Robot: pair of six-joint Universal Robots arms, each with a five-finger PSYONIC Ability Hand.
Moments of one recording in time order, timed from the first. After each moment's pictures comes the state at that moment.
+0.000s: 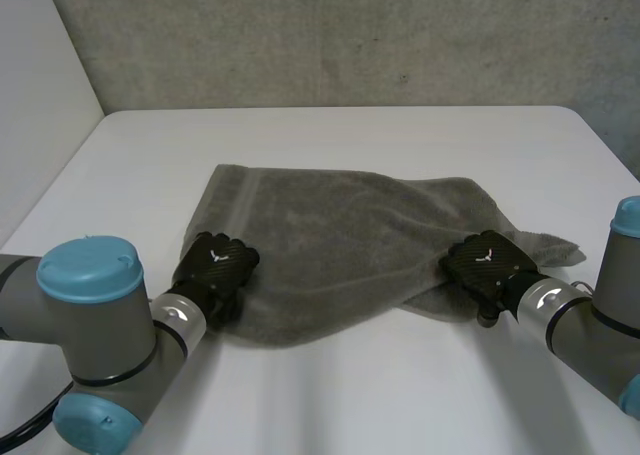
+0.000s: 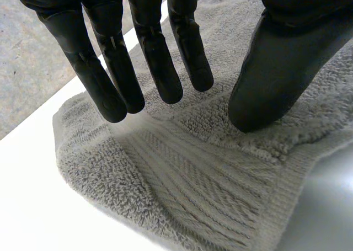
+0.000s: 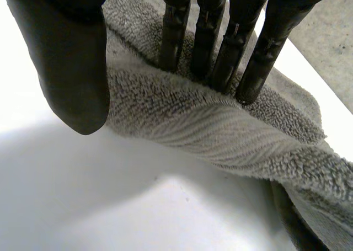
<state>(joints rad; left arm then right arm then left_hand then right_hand) 4.24 -2.06 -1.77 3.49 -1.52 3.57 1.79 -1.16 1.78 -0.10 1.25 2.41 0.98 0.98 0.98 0.98 0.98 0.60 0.60 0.60 0.60 0.43</state>
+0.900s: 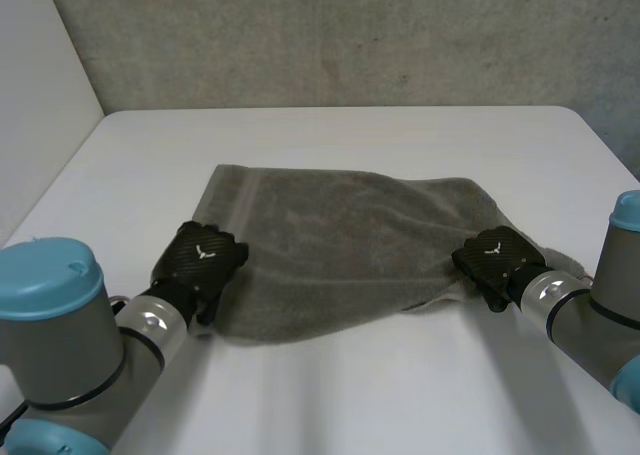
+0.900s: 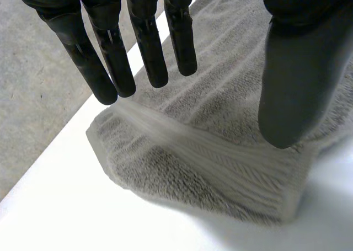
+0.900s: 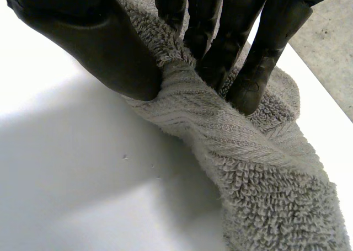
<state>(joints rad) 4.26 -1.88 -1.89 3.46 -1.51 3.71 1.78 -1.13 1.74 -0.11 1.30 2.42 0.65 0.65 0.64 0.65 0.63 1.31 1.32 1.33 1.34 1.16</state>
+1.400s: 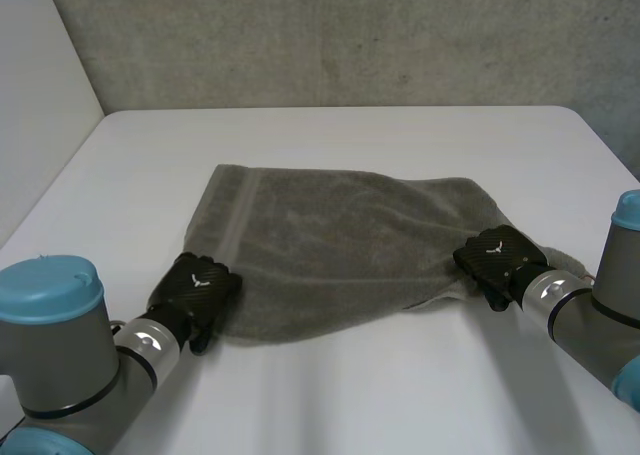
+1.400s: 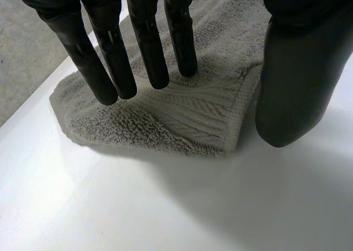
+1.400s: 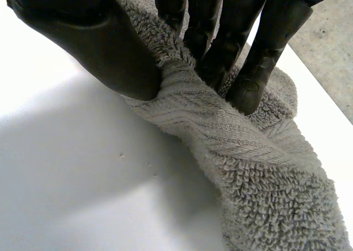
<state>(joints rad) 4.31 -1.94 -1.94 3.46 -1.46 3.71 1.77 -1.13 1.74 -0.11 1.30 2.42 0.66 0.67 0.66 0.66 0.67 1.31 1.32 1.33 1.34 1.16</state>
